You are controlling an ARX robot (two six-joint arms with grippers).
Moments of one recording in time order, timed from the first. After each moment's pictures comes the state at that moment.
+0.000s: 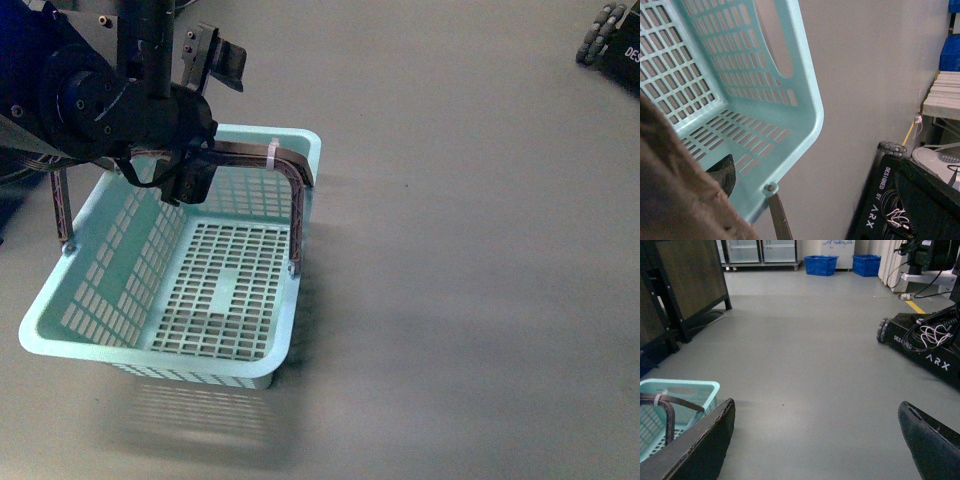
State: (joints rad) left arm -0.25 2.40 1.30 0.49 0.00 -1.36; right arm 0.00 0.00 0.02 0.00 0.00 0.00
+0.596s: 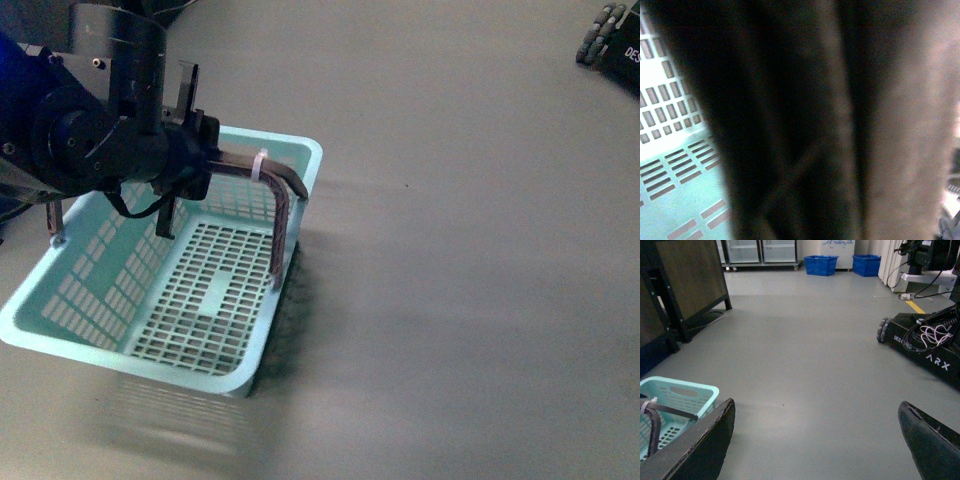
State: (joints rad) left arm -0.24 2.41 1.22 0.50 -0.02 -1.46; right arm 0.00 0.00 0.02 0.00 0.00 0.00
